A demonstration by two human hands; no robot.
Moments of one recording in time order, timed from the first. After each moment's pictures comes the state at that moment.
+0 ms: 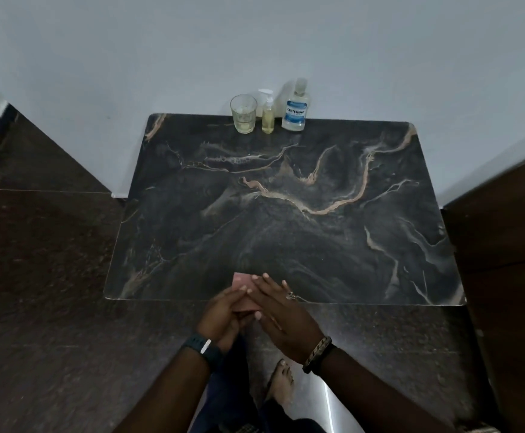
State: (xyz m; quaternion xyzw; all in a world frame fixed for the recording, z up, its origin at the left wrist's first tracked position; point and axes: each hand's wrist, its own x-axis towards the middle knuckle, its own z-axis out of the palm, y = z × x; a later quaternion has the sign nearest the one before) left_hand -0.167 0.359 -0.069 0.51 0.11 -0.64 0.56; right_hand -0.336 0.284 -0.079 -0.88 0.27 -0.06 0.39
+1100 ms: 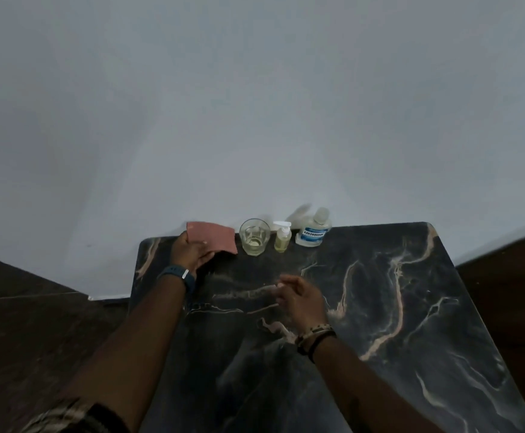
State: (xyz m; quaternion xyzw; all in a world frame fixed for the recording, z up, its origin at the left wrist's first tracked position) left_hand 0.187 -0.038 -0.062 0.68 -0.03 -0.49 0.55; right_hand -0.087 -0.024 -0.044 -0.41 0.62 -0.27 0.61
